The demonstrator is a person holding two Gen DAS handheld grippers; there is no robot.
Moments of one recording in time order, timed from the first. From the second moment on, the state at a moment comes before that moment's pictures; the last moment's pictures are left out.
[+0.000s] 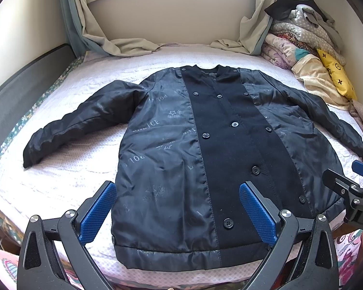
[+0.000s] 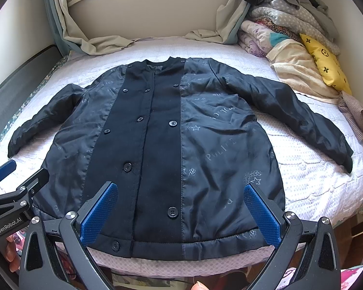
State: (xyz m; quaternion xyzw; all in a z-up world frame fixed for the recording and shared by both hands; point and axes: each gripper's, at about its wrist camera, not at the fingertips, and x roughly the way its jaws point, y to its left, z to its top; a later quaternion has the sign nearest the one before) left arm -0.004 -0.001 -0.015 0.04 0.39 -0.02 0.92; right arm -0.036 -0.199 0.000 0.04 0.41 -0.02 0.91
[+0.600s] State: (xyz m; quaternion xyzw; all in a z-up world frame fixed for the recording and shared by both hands) left arm 0.047 0.094 0.068 -0.04 0.33 0.03 0.94; right arm 0.013 -0.218 0.055 0.07 0.41 0.05 0.91
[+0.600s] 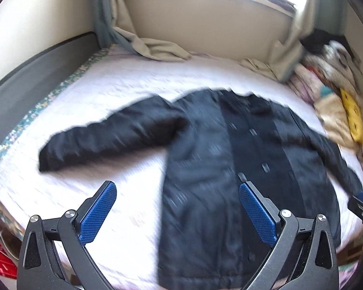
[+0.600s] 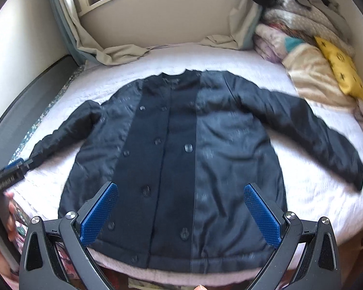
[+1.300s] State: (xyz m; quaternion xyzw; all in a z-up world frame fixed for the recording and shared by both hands) left arm 0.137 0.334 -0.015 -0.48 0.40 0.08 0.77; right arm 0.152 -0.256 0.039 0.09 0.43 0.03 0.90
